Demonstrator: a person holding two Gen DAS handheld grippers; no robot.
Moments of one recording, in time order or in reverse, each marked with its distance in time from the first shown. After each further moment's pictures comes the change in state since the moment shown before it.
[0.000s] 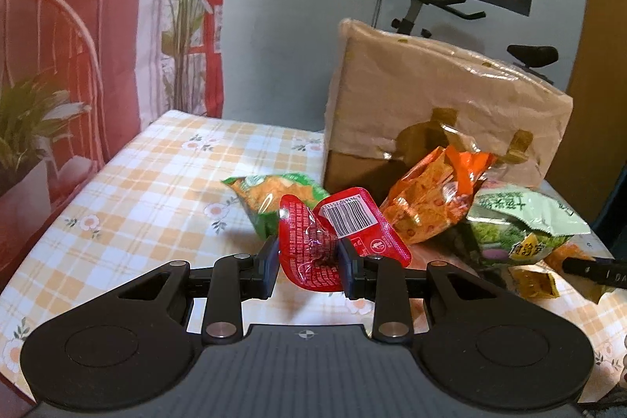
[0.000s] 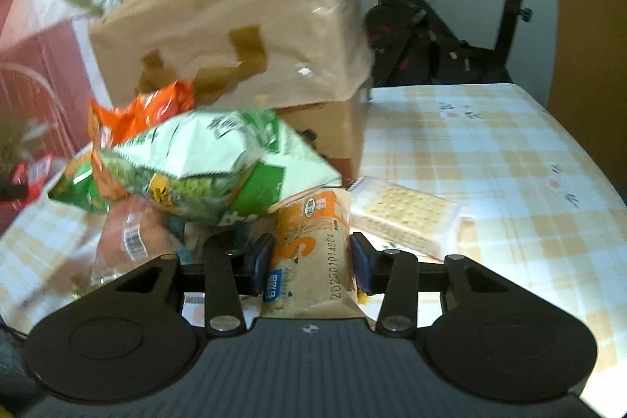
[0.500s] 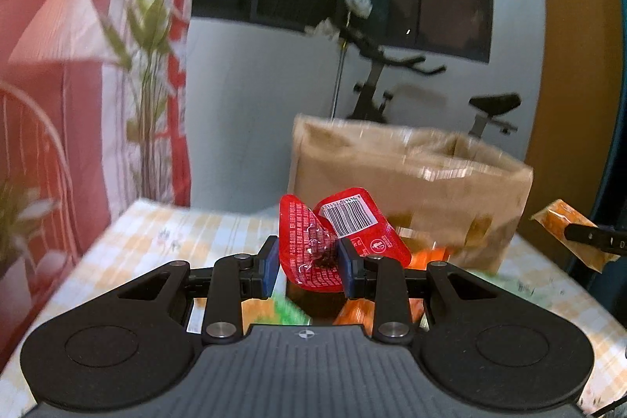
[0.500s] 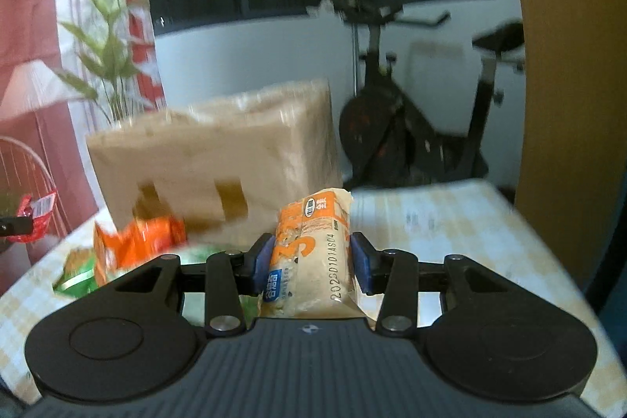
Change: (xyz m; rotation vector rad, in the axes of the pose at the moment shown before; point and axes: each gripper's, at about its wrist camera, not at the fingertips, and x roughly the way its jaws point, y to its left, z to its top) left arm -0.015 -0.022 0.050 0.074 -0.218 -0.081; right arm -0.053 0.000 0.057 -0.029 -0.278 -0.047
